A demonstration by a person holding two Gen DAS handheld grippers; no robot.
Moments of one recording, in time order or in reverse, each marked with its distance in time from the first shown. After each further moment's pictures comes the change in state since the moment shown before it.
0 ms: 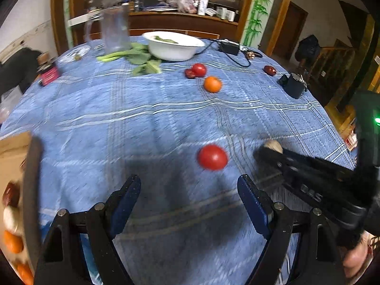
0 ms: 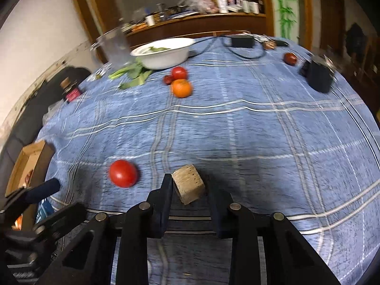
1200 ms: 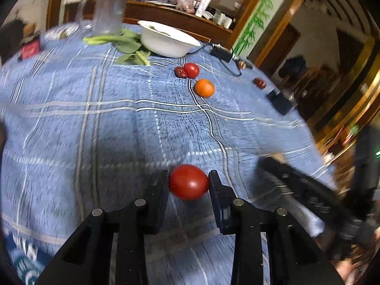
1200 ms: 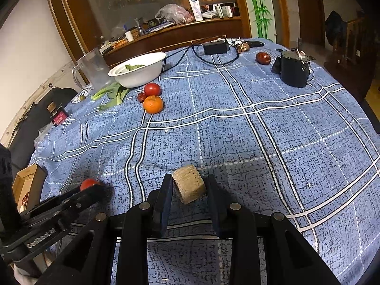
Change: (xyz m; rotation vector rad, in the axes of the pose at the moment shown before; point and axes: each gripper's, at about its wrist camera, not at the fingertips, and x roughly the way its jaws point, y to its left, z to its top) left arm 0.015 0.029 0.000 -0.169 -0.017 -0.226; right arm -0.009 -0.009 0.002 0.052 -0.075 -0.062
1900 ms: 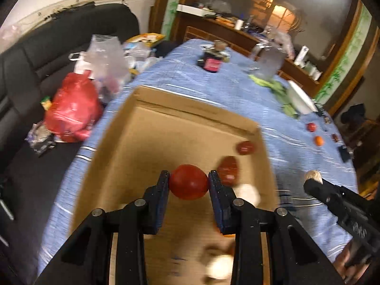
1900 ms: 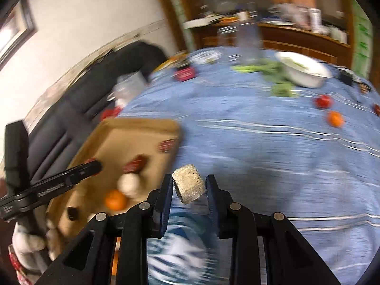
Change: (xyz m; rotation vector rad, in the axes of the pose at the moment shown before) left arm -0.200 0.217 -0.029 -0.250 -0.114 0.421; right arm -0.013 0.277 -0.040 -0.381 0.157 0.388
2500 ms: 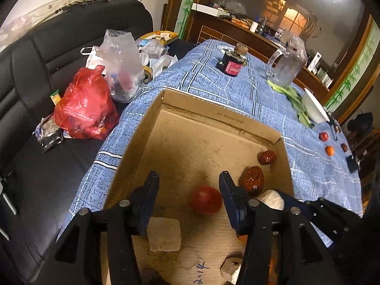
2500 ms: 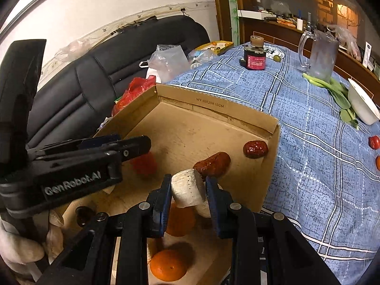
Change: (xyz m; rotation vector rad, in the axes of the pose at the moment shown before) left arm 0.000 0.029 0.010 -0.063 -0.002 0.013; right arm 0.062 0.080 -0.002 -0.198 0.058 0.013
